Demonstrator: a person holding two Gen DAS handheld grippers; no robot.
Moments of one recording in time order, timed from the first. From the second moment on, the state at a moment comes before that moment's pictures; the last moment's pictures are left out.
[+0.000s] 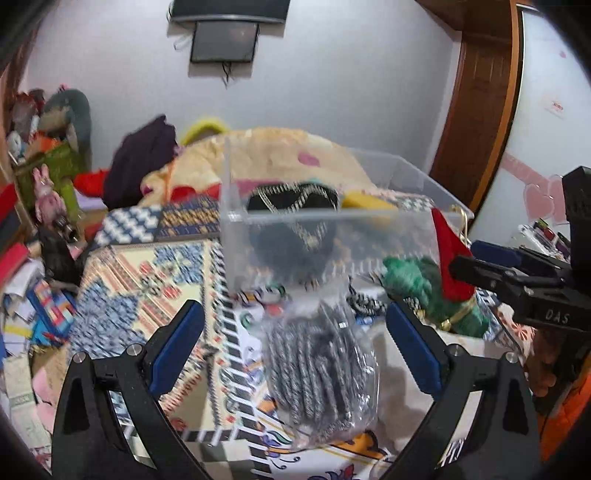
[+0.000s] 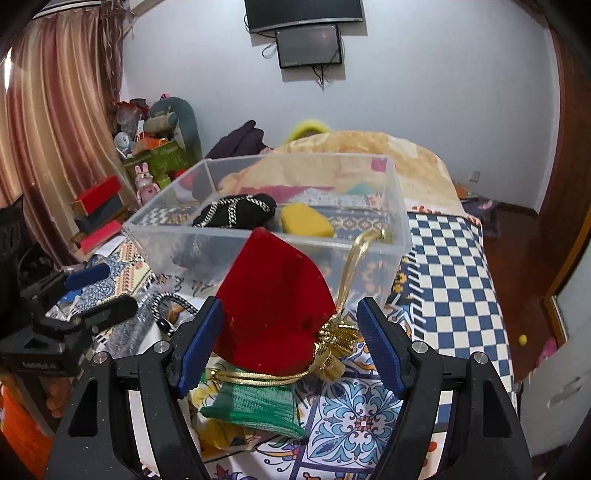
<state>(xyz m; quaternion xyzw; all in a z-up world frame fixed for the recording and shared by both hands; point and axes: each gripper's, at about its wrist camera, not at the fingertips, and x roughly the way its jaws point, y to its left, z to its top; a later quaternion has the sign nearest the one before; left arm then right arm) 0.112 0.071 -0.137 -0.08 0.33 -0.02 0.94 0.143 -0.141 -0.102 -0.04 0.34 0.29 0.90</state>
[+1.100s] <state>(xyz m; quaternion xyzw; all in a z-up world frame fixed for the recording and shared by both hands) 0.075 0.056 -0.140 -0.08 0.31 -0.04 0.95 0.135 -0.172 -0.091 -0.01 0.33 0.27 0.91</state>
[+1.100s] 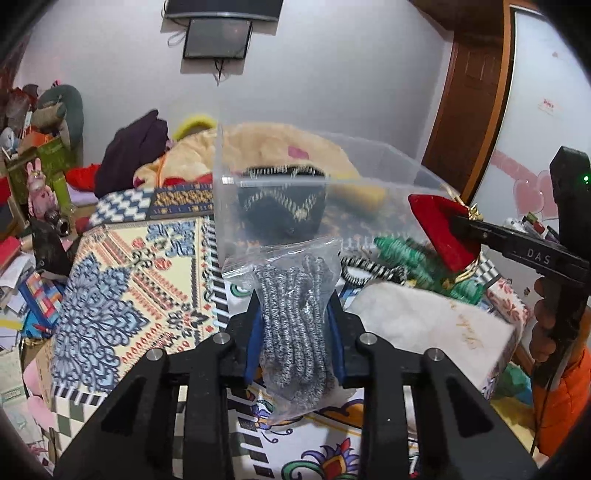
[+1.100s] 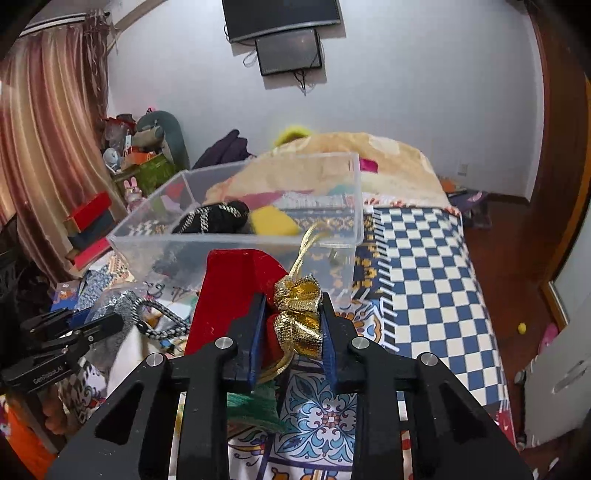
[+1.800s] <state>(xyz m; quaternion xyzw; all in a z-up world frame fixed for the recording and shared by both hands) 0.108 0.068 -0.047 -0.06 0.22 -0.02 0.97 0.139 -0.165 -0.020 -0.02 0.23 0.26 0.94</state>
